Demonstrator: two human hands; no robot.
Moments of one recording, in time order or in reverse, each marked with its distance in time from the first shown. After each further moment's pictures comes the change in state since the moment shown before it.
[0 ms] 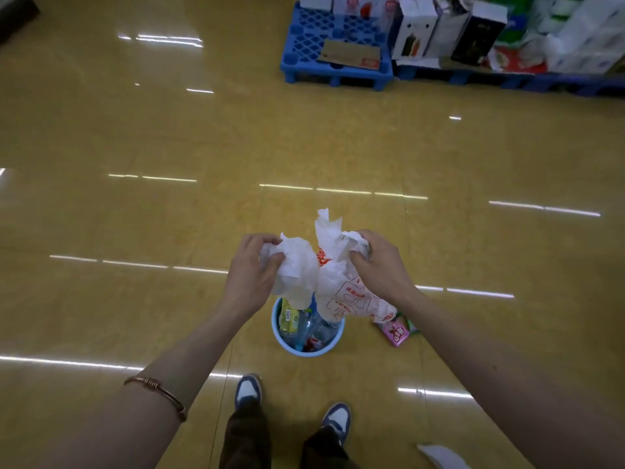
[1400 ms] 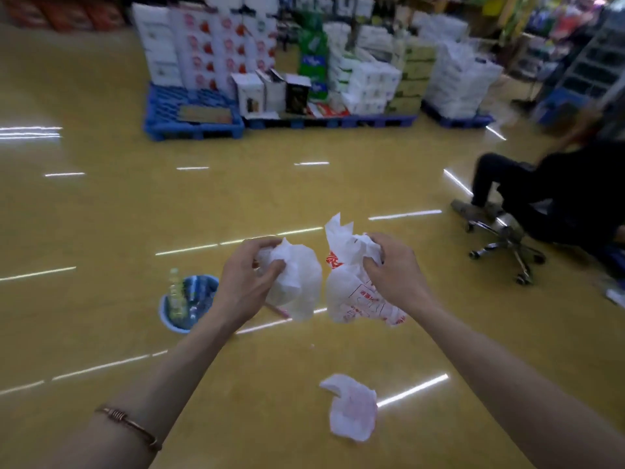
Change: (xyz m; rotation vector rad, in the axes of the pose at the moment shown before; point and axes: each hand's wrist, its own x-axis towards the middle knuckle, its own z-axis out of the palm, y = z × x) left_hand -0.380 0.176 0.097 -0.242 -0.291 0.360; right_hand -0.471 0.079 -0.187 -0.235 0.491 0.119
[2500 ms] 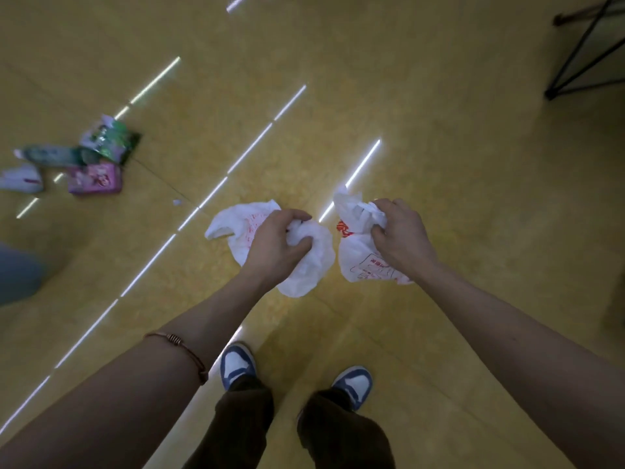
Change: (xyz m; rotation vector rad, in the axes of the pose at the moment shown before) left_hand -0.204 -0.257 0.493 0.245 -0.893 -0.013; right_hand -0.303 0.508 0.155 0.017 0.014 0.755
